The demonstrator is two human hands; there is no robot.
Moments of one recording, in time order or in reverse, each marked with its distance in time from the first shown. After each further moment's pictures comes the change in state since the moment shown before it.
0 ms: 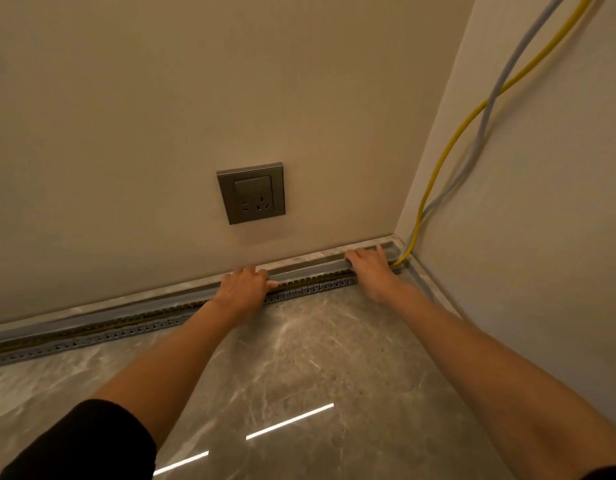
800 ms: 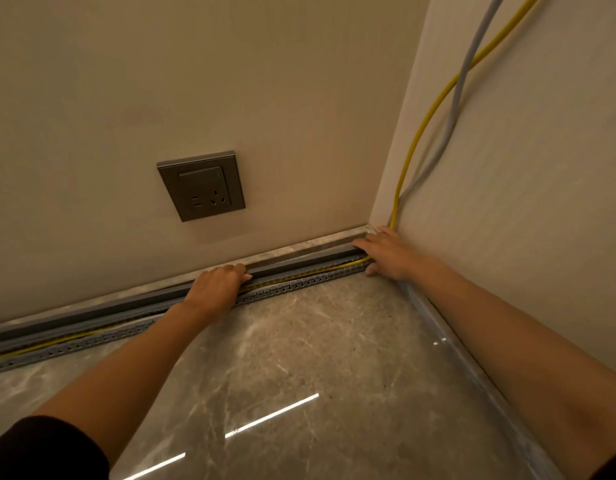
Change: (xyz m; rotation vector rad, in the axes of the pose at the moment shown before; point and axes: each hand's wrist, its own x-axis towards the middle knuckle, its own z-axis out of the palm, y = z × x) left_hand 0.021 0.012 0.012 -0.043 0.080 0.080; right_hand -0.004 0.079 -0.025 -0.183 -0.186 -0.122
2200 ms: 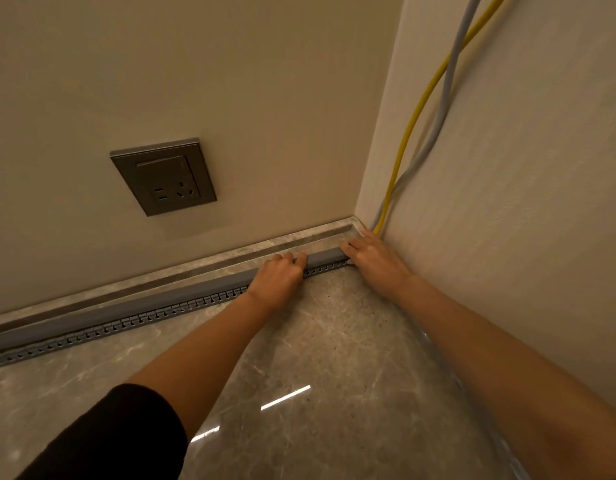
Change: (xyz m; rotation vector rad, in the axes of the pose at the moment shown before) left_hand 0.043 0.107 0.014 0.170 0.003 0.199; right_hand -0.006 0.001 0.043 -0.094 0.462 -0.107
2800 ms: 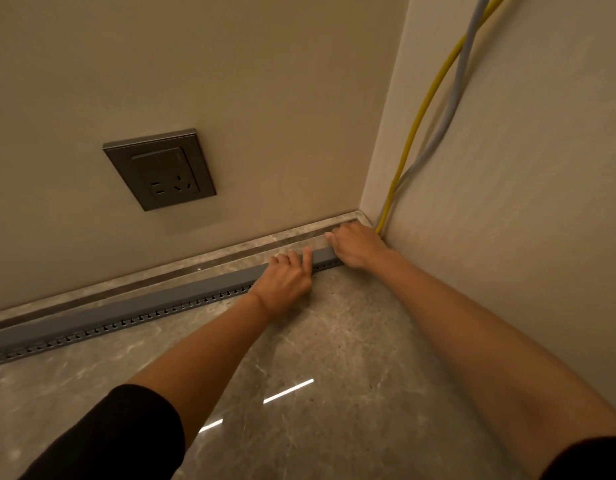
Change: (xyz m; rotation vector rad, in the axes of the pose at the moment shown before) left_hand -0.008 0.006 0.007 0.274 0.052 0.128; right_hand 0.047 -0.018 -0.013 0.173 -0.298 0.262
